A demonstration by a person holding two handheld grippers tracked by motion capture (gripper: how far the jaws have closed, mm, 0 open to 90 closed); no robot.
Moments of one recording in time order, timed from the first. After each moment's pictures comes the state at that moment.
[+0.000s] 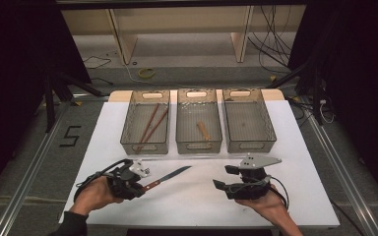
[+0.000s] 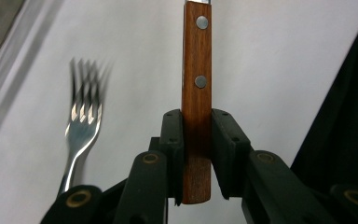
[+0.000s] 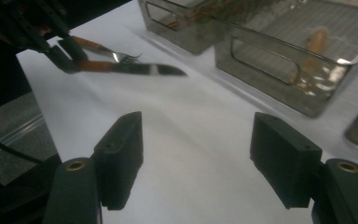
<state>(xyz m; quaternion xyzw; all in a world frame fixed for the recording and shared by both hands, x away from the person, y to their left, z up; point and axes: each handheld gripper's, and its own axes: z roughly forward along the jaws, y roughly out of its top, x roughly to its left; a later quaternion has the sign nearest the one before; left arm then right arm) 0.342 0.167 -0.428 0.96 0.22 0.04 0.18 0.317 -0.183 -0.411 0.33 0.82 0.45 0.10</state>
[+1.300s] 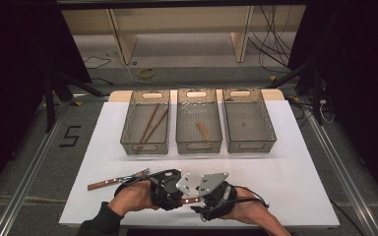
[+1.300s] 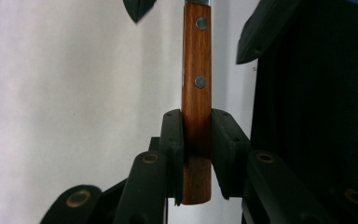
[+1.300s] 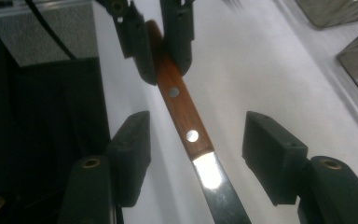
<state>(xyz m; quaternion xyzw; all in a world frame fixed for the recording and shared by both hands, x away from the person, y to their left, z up) 0.319 0.069 -0.414 0.98 0.04 0.02 0.18 0.302 -0.109 -0.433 0.11 0.93 0.32 0.09</state>
